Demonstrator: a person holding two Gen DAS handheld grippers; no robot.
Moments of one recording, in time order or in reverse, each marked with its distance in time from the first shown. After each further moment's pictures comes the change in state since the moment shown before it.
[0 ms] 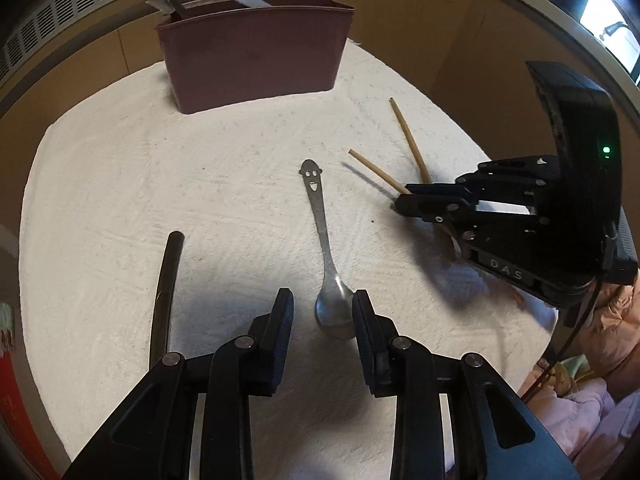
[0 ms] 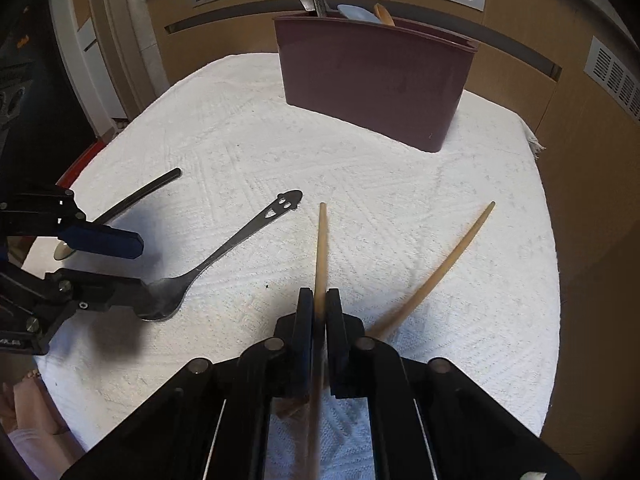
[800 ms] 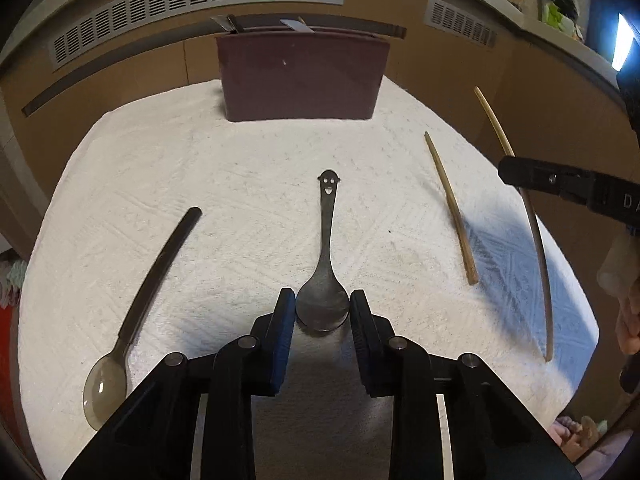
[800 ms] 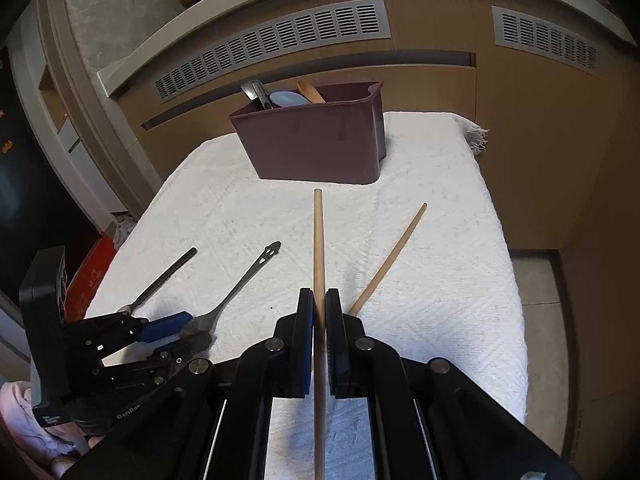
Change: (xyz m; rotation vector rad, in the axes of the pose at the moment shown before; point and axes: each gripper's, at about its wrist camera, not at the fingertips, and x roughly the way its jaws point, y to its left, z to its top) left arm 0.005 -0.018 -0.039 -0.147 -0.248 0.157; right arm -0.071 -0.035 -0.017 0.278 -0.184 0.033
